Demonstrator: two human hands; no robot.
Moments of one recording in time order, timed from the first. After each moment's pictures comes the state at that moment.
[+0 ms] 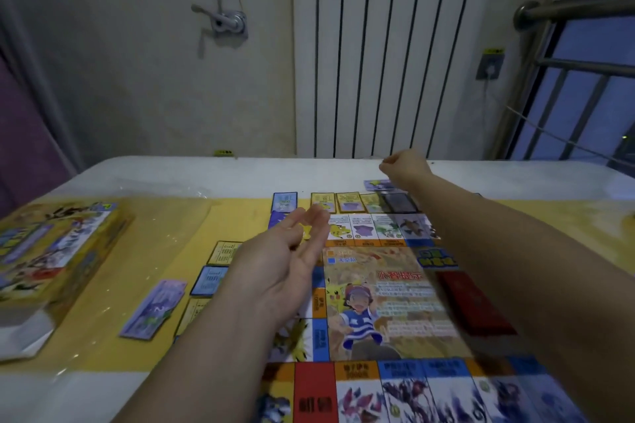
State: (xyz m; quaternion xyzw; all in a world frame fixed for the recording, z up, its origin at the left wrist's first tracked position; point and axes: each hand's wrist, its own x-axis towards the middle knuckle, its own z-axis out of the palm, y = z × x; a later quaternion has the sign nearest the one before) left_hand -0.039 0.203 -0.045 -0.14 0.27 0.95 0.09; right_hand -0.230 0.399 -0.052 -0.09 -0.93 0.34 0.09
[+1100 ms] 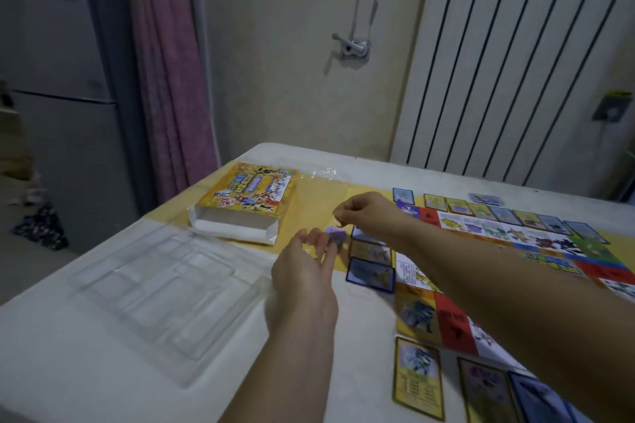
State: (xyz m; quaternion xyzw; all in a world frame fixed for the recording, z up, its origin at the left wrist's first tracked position) left_hand 0.079 0.085 -0.064 -0.28 0.18 0.93 -0.17; right_hand -0.017 0.163 -0.037 0.19 -0.89 0.41 -0.09
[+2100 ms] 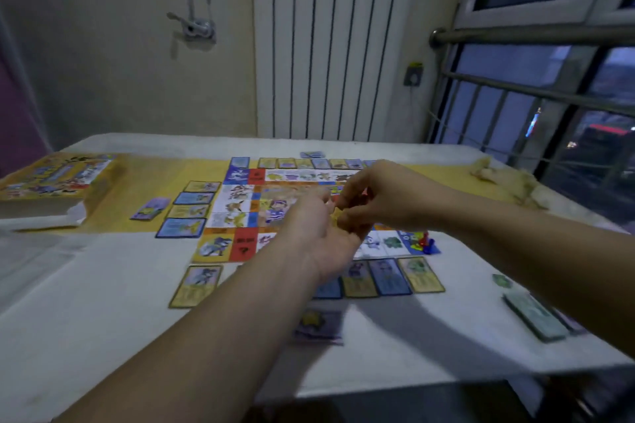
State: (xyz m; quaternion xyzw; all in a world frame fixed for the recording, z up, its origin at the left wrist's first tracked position) left_hand 0.152 0.321 -0.006 -0.09 0.29 0.92 0.23; right_hand 0.144 0.435 0.027 0.20 -0.96 0.20 0.02
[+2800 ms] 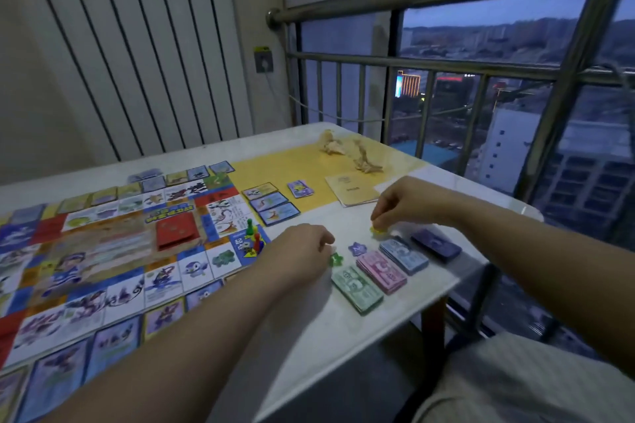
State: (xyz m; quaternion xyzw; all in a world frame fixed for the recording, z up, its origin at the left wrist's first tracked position) left_hand 0.130 0.511 -0.062 0.37 0.91 0.17 0.08; right_hand 0.178 0.714 -0.035 -0.11 -0.95 0.28 -0.01
